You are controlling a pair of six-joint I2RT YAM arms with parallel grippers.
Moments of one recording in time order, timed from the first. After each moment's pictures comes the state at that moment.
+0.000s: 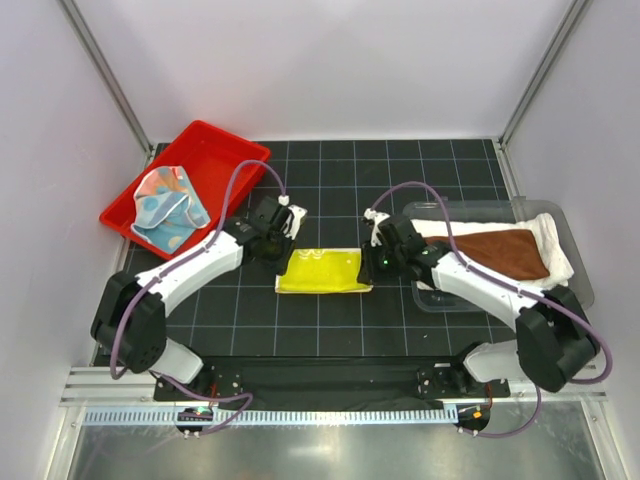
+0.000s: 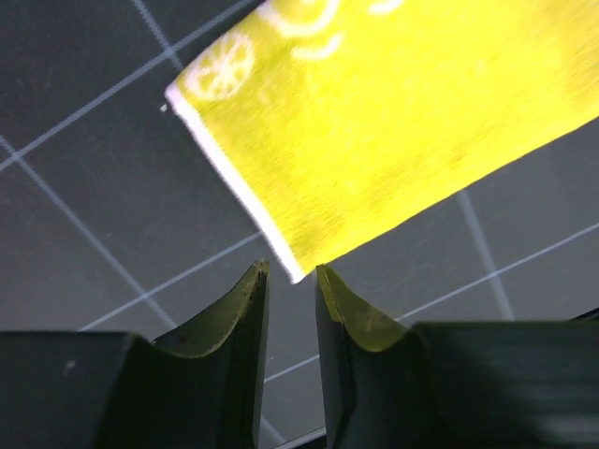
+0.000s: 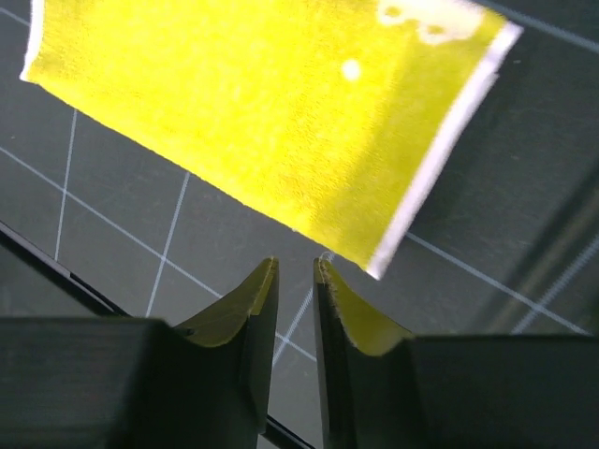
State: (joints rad) left arm -0.61 1.50 1.08 -0.71 0.00 -0.08; right arm 0.58 1.31 0.79 -0.36 -0.20 0.36
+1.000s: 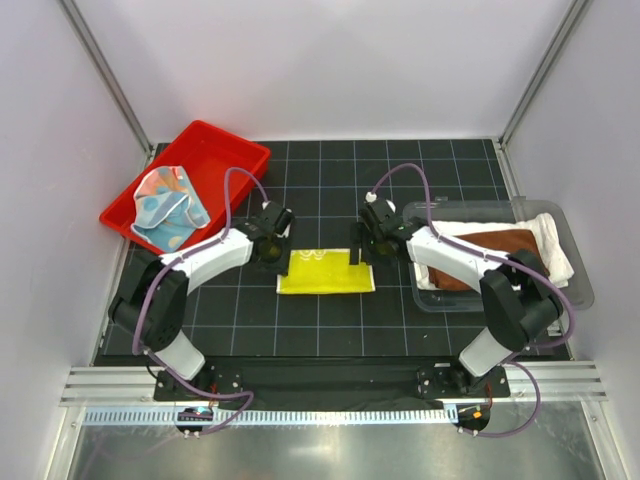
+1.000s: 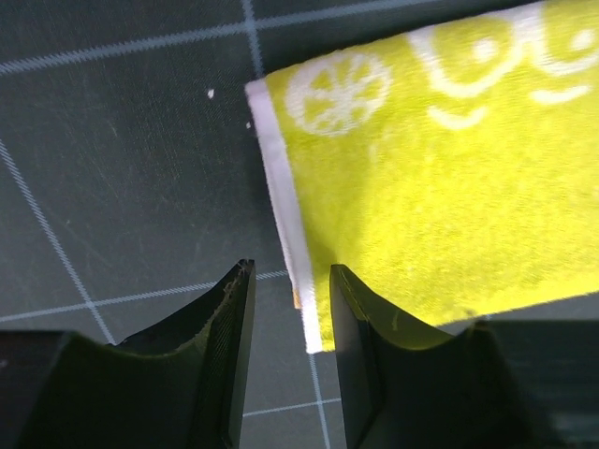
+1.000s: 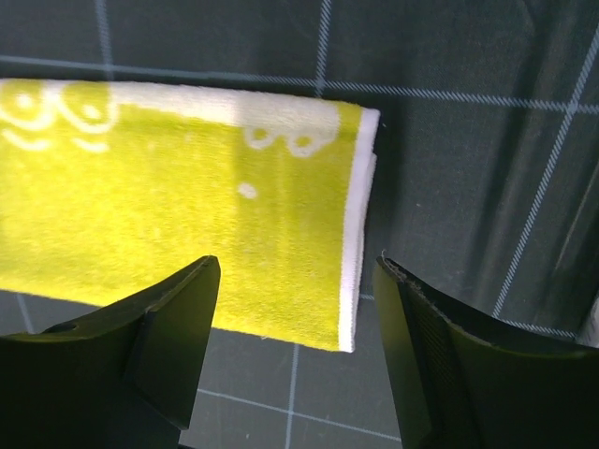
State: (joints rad) left arm -0.57 1.61 1.03 -0.58 -0.09 -0.41; right arm 0.61 1.58 1.03 -0.47 0.08 0.58
